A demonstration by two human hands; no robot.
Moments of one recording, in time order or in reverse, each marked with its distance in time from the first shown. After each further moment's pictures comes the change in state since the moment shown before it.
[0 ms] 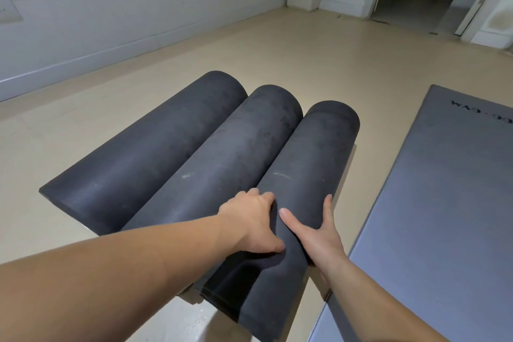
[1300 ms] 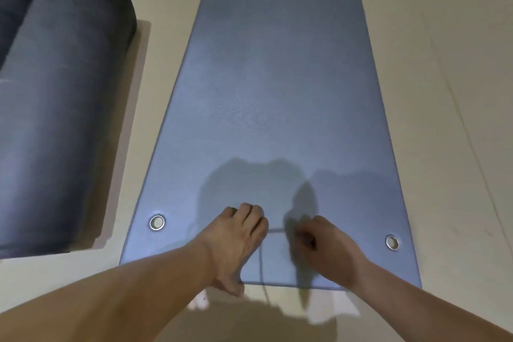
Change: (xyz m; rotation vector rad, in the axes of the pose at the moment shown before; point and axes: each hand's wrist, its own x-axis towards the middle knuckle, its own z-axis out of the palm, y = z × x) left_hand -0.090 0.249 0.270 0.648 -0.166 1.100; right_hand -0.229 0.277 -0.287 -0.806 0.089 0.140
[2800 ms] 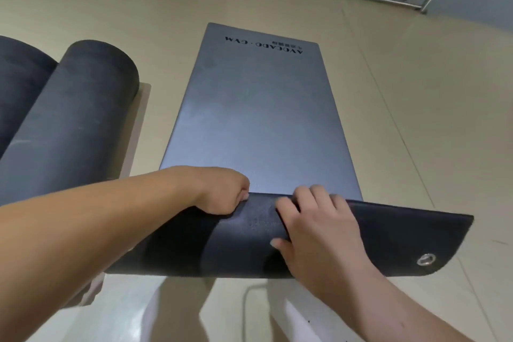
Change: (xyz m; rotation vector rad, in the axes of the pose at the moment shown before) left_hand -0.007 -0.107 -0.189 -0.474 -0.116 -0.188; right_hand -0.030 -0.113 -0.126 -0.543 0.608 -0.258
